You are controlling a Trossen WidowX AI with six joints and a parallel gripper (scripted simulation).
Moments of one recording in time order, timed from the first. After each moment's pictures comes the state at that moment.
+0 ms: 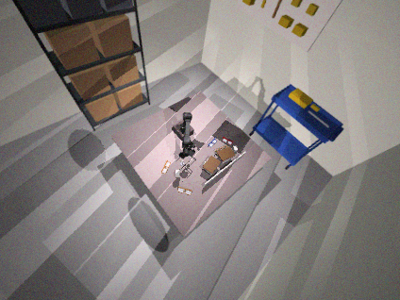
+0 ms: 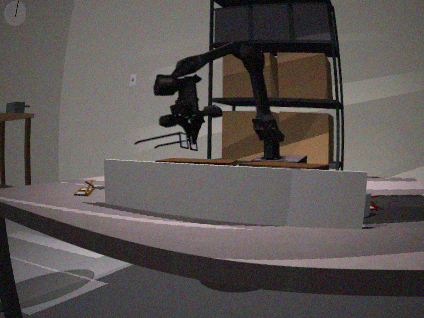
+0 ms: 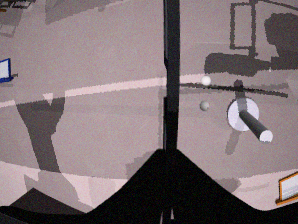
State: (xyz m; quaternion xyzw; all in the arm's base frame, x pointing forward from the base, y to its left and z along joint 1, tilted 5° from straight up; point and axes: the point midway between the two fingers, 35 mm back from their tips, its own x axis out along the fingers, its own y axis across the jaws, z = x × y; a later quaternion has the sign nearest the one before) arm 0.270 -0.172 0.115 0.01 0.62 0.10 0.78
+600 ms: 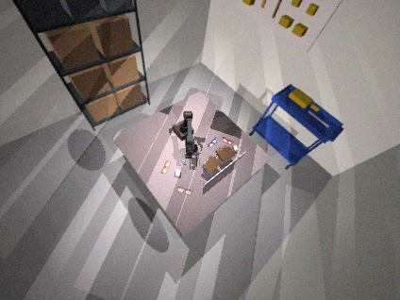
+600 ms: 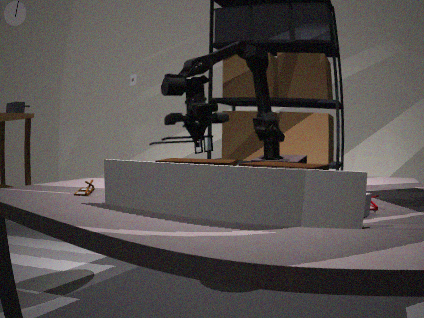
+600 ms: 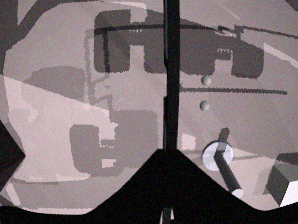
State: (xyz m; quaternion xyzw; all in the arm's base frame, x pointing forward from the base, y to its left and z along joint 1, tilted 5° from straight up) arm 0.269 -0.154 0.107 -0.28 0.58 0.29 0.71
